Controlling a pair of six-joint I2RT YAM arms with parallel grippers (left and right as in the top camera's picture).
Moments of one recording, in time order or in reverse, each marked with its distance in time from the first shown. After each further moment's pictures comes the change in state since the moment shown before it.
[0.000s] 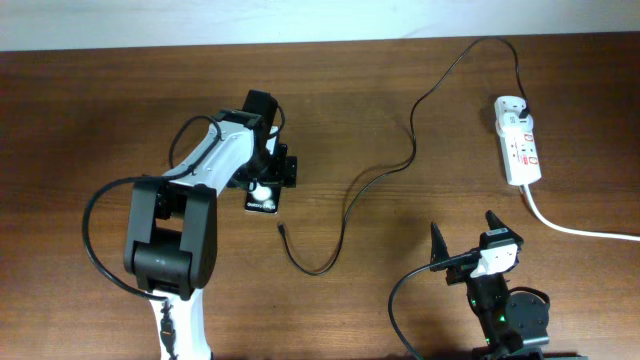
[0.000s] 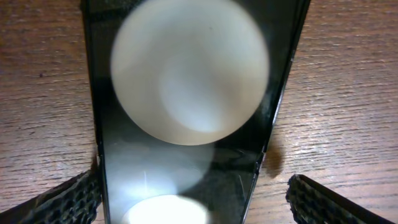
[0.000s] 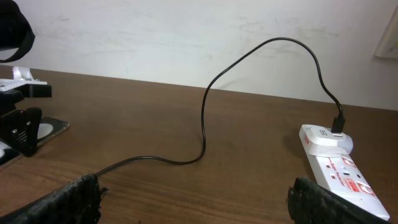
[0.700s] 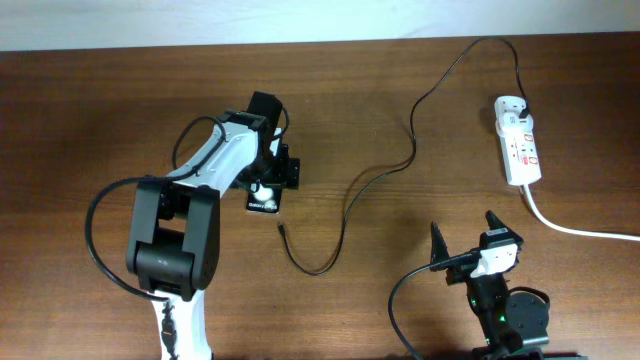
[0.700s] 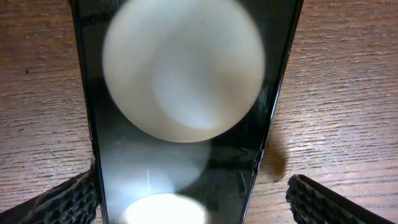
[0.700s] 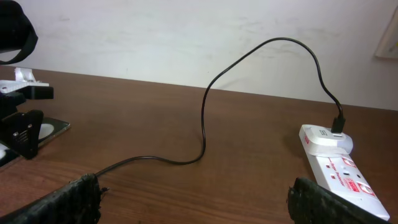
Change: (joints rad) left arm -0.021 -0.001 -0.005 0.001 -0.015 -0.003; right arm 0.000 0.000 0.000 0.000 0.000 0.000
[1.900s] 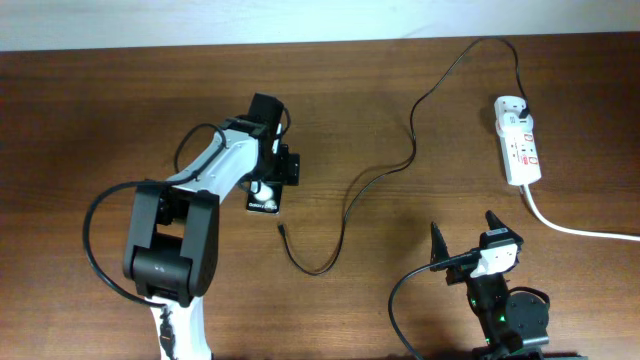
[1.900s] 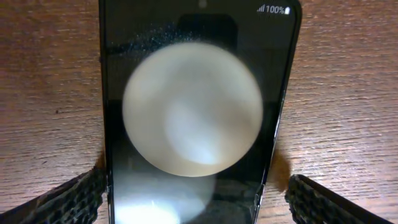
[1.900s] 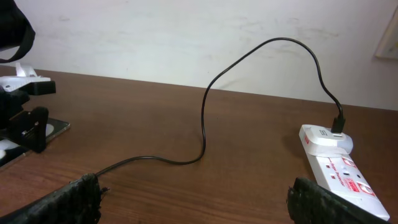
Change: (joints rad) left arm -0.005 -0.032 -0.076 0.155 -0.058 -0.008; right arm 0.000 0.000 0.000 0.000 0.000 0.000
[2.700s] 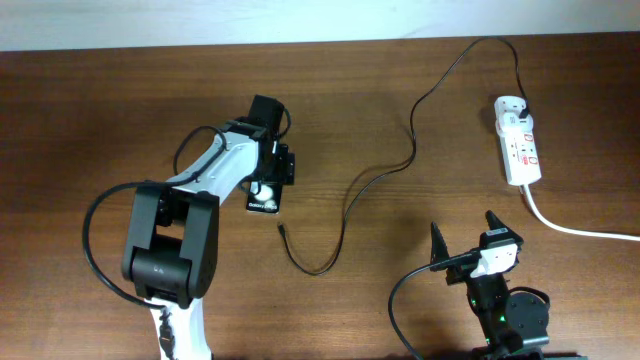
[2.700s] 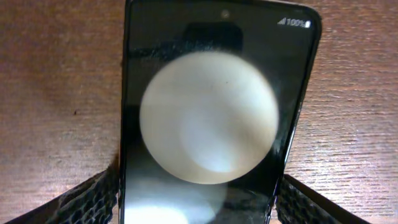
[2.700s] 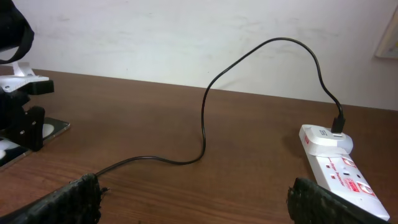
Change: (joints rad) left arm -0.003 -0.009 -0.024 0.027 -0.047 -0.041; right arm 0.000 0.000 0.000 0.000 0.000 0.000
